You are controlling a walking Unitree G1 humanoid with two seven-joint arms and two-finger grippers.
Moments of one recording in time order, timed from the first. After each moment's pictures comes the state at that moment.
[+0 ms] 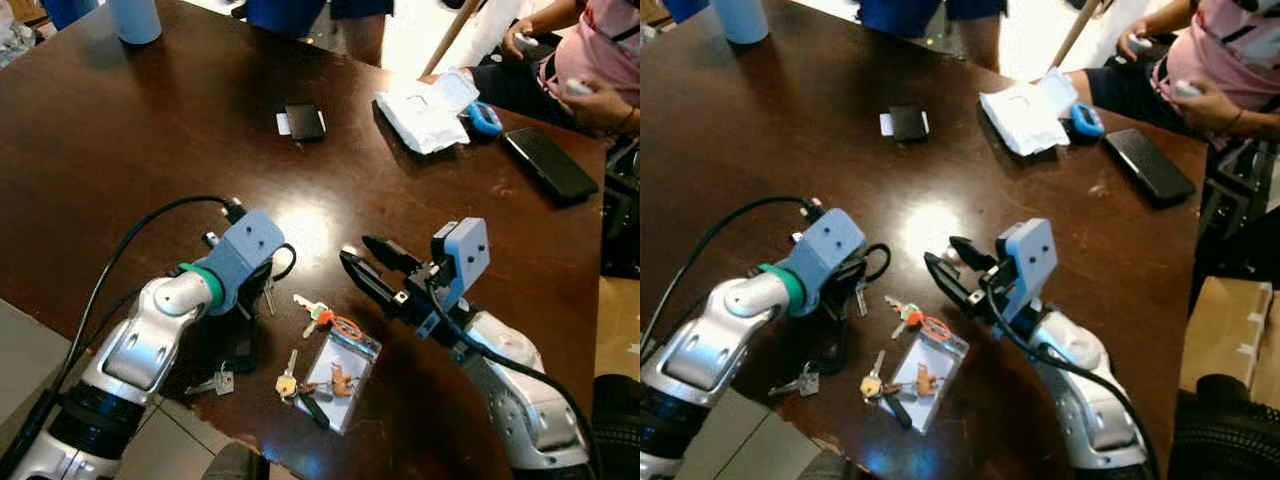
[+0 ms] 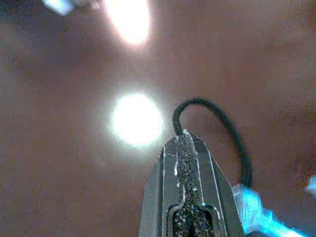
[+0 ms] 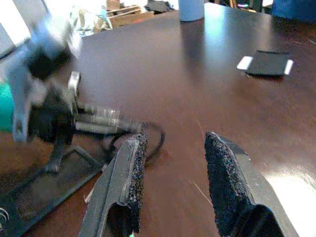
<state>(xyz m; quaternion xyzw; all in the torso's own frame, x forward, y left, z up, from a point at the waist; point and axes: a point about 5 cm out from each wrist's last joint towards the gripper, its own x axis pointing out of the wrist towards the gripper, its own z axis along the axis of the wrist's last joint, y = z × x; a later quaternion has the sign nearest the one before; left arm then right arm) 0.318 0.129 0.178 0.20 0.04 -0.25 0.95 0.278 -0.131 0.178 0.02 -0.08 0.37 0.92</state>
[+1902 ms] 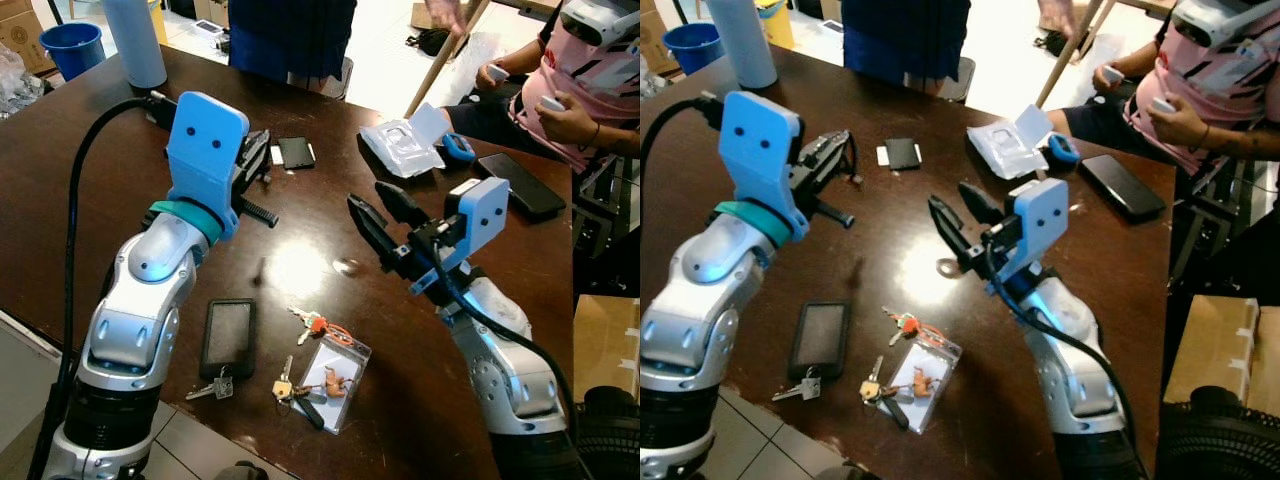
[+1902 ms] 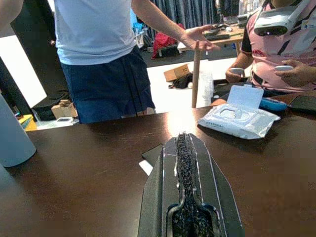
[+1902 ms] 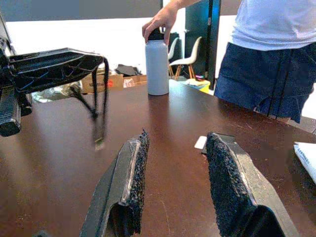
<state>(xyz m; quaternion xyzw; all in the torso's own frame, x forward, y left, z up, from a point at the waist) 0.310 0.123 0.261 0.10 -0.16 -0.15 0.97 0.294 -0.123 0.209 0.03 -0.17 0.31 0.94</state>
